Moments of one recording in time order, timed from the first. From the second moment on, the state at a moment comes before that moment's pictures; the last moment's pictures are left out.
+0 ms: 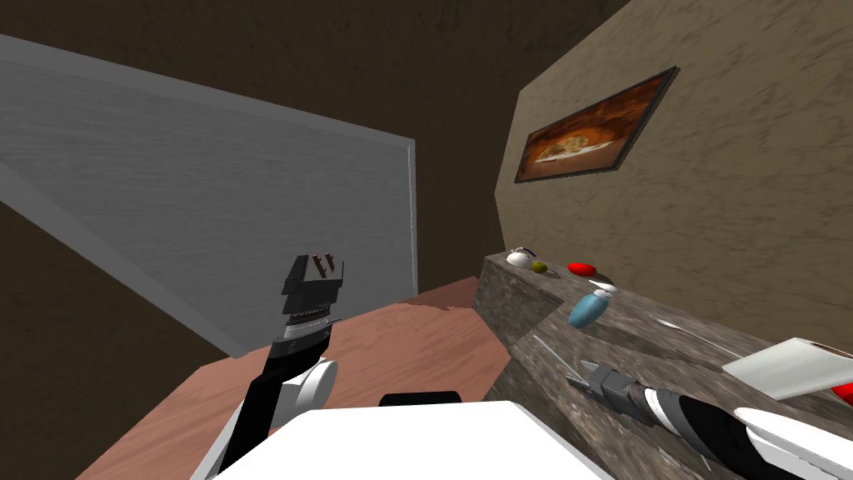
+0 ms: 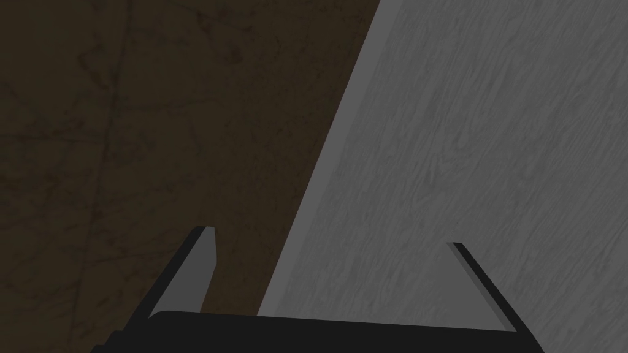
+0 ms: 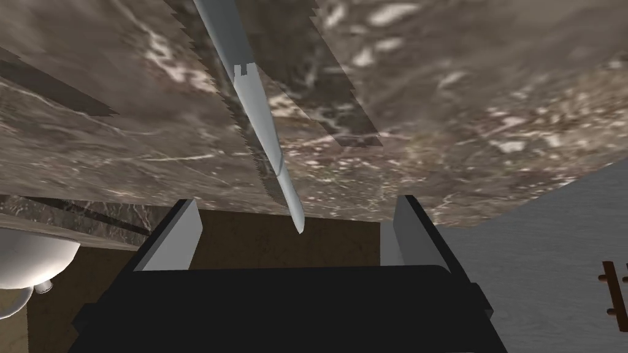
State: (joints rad) left arm 0.47 -0.01 0.01 -2.33 0.02 -0.52 0.16; right arm 0.82 -1.40 0.04 -1.43 0.42 -0.47 0.20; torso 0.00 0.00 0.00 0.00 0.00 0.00
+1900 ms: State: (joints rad) left arm 0.47 -0.01 0.01 -2.33 0.02 -0.52 0.16; right arm 1.01 -1.48 0.03 -1.69 0.46 -0.32 0.35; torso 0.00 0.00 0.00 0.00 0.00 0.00
